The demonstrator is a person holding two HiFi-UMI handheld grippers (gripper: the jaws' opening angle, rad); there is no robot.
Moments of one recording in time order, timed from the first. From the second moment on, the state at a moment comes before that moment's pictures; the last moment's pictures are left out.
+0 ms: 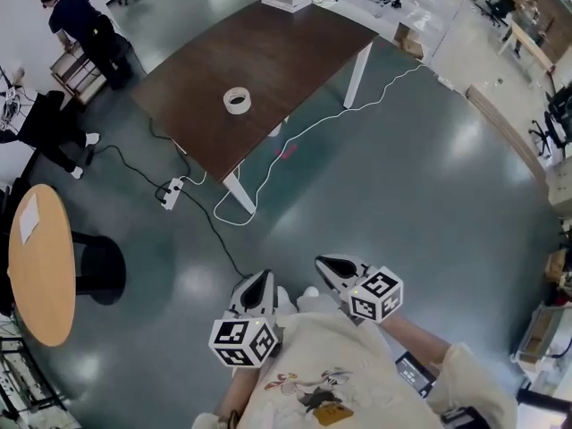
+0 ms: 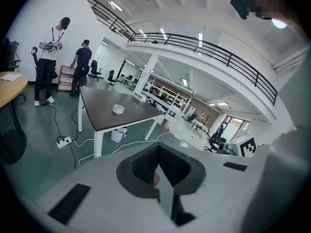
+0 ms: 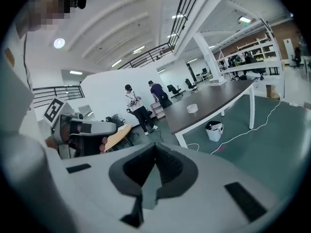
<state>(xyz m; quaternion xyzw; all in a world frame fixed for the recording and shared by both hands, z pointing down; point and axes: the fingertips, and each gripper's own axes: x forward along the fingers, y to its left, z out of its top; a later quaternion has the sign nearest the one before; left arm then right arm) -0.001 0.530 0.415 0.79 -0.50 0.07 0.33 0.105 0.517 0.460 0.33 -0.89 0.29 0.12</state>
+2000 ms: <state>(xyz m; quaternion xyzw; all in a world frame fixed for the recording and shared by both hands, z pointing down) -0.150 0.141 0.440 0.78 -0.51 0.05 0.37 -0.024 0.134 0.487 0.31 -0.88 0.29 0.19</state>
